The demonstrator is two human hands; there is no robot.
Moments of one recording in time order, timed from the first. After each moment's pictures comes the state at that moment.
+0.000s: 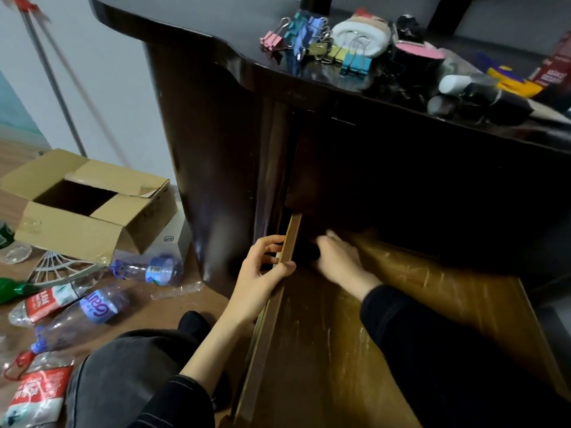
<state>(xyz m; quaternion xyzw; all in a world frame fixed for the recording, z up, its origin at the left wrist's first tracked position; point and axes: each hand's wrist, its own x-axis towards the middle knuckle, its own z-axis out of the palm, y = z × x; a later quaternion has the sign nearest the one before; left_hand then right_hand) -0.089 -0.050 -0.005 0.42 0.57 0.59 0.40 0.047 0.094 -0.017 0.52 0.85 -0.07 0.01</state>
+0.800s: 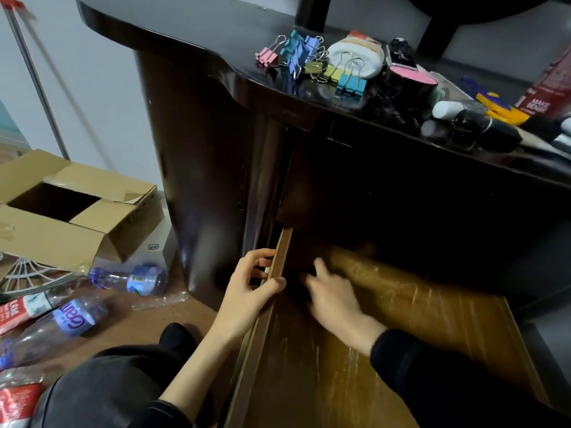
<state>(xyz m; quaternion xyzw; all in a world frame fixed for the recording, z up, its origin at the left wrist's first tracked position) -0.091 -0.046 -0.008 0.43 0.57 0.58 0.39 0.077 0.059 -0.030 0.43 0.90 0.01 0.04</state>
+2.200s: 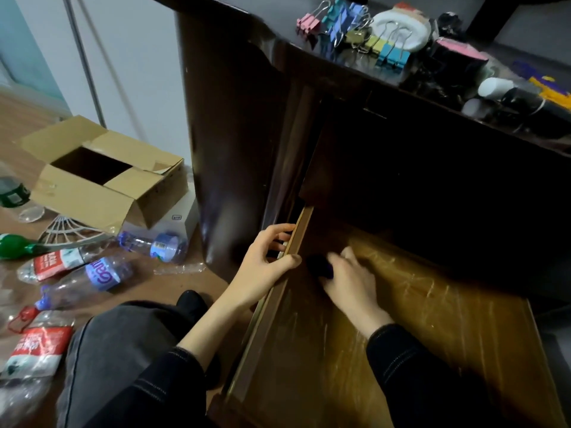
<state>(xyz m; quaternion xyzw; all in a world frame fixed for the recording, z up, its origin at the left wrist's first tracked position) -0.093 -0.046 -0.009 0.44 0.57 0.57 0.39 0.083 0.052 -0.027 0.51 0.86 -0.02 -0.02</state>
